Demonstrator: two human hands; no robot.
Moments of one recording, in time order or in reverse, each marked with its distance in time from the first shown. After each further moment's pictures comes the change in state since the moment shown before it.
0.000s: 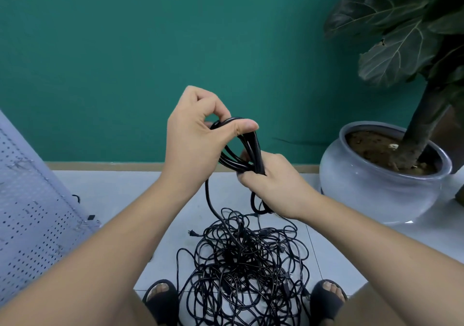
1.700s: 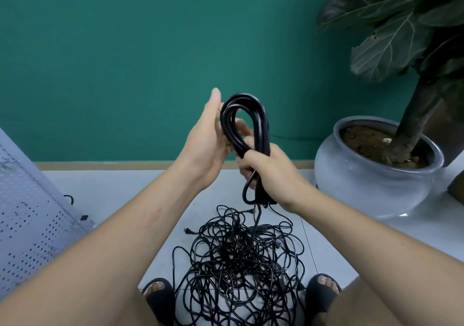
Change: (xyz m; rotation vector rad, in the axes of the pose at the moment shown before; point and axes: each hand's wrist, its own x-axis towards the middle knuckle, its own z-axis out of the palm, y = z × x) left_hand 0.010 -0.015 0.043 -0.726 -0.300 -0.644; right_hand 0.010 0.012 0.002 0.485 0.104 0.137
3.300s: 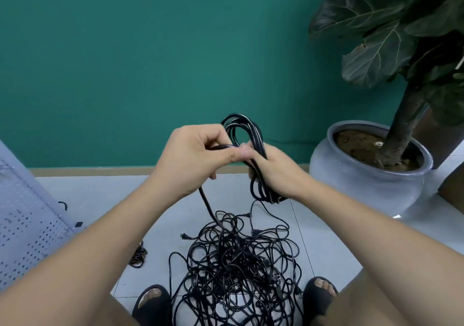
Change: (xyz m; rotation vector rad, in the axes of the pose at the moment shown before) left_hand -0.039 0.019 -0.025 0.759 -0.039 0.364; right_hand 0.017 0.014 -0.029 -0.424 0.008 -0.022
